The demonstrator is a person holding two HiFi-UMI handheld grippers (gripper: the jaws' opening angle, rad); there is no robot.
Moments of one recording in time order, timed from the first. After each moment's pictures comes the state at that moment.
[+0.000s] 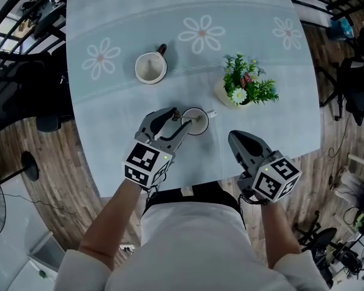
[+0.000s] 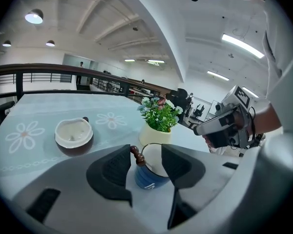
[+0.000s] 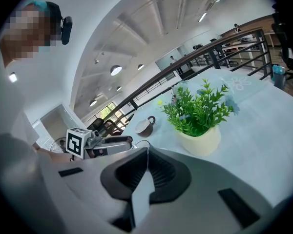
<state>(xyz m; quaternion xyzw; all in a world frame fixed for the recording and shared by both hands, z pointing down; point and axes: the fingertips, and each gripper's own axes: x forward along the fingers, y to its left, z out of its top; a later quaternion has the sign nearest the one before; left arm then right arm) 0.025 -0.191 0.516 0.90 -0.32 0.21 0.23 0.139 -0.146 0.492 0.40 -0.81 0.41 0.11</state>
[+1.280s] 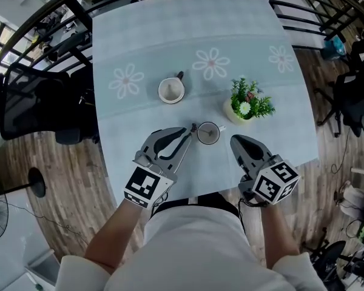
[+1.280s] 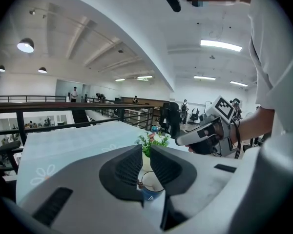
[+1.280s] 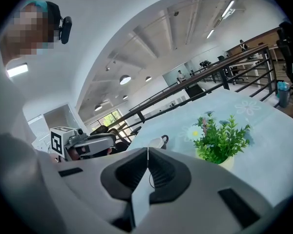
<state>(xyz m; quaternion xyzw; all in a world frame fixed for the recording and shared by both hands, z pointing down) -0.012 -0.171 0.381 0.93 -0.32 0.15 0.10 0.101 -0.155 0.412 0.42 -0.84 0.34 0.06</state>
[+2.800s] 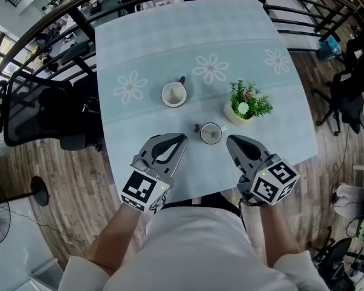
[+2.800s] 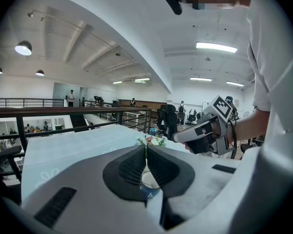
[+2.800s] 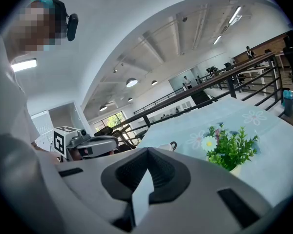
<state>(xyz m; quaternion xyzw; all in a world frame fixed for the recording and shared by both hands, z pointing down) -0.030 -0.154 0.357 0.94 -0.31 0.14 0.09 0.076 -0.145 0.377 0.41 -0.86 0.30 0.05</state>
